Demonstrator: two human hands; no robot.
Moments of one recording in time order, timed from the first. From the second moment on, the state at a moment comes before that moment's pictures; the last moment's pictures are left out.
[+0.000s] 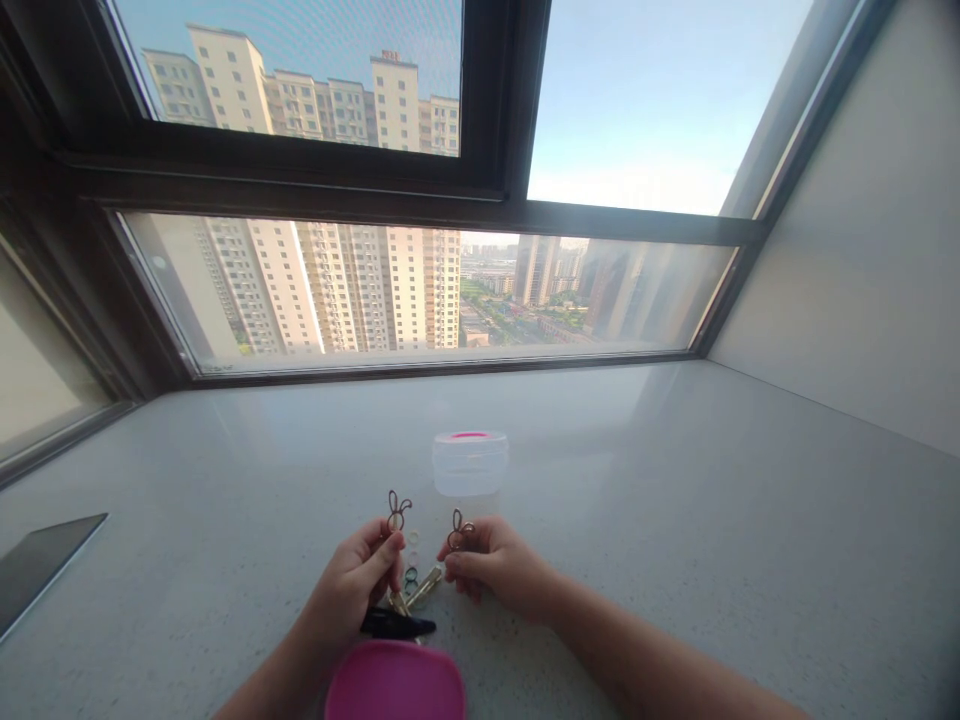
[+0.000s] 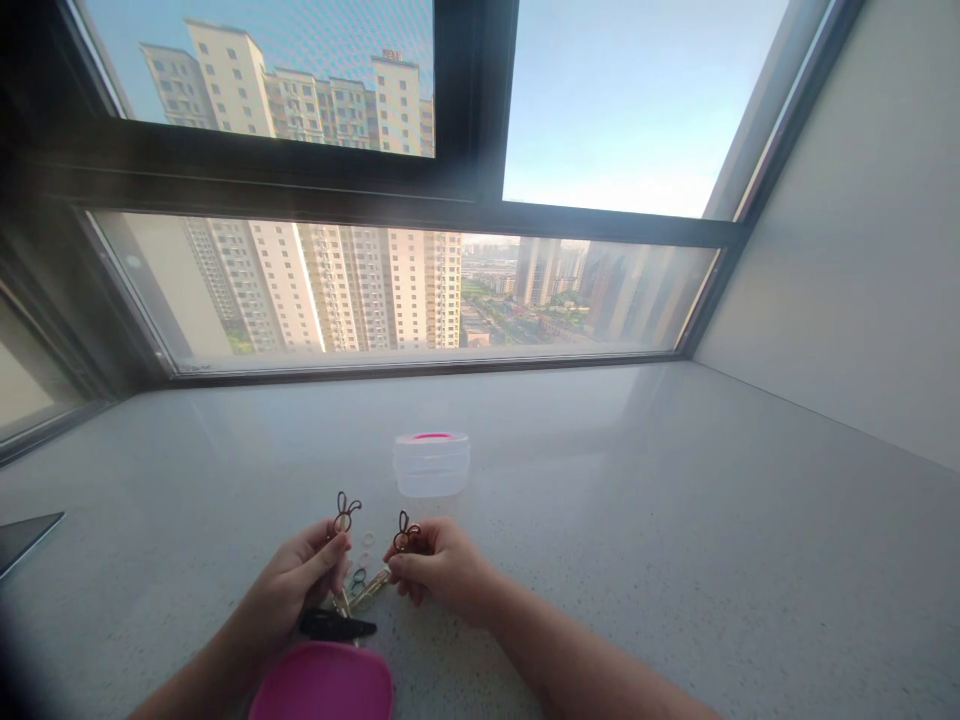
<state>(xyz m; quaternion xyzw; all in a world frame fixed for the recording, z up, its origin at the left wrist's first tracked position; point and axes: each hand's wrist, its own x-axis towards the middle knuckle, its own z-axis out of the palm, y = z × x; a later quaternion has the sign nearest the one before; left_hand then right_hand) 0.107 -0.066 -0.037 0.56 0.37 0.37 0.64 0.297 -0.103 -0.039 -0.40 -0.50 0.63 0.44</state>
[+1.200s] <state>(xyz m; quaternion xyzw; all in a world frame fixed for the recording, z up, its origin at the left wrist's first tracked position) 0.106 -0.066 -0.028 0.55 0.38 0.34 0.66 0.301 -0.106 -0.034 -0.42 -0.52 0.62 0.40</state>
